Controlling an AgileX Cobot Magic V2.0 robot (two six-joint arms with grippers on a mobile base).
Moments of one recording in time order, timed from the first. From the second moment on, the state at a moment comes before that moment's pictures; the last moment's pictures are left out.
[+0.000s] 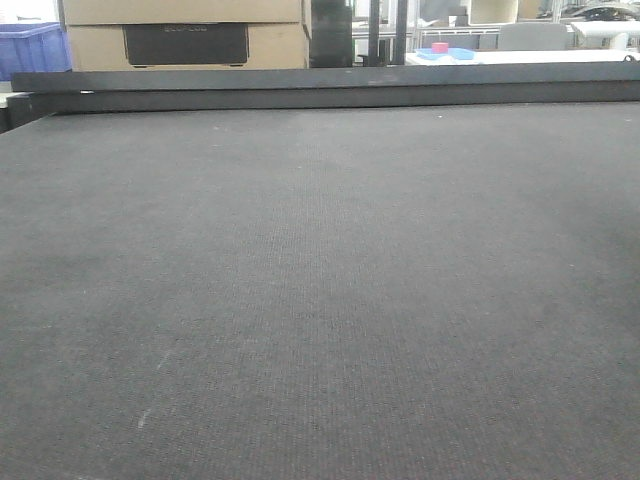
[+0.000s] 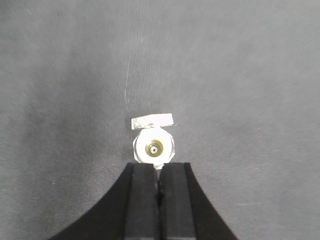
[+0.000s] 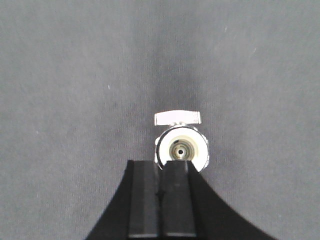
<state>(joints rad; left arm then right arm) -0.08 1.15 -1.11 0.06 0.98 -0.11 0.04 1.08 -1.12 0.12 1.17 -0.07</state>
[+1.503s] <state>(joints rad) -0.08 1.24 -1.11 0.06 0.99 -0.11 0.04 1.48 -1.05 0.04 1.11 -0.07</state>
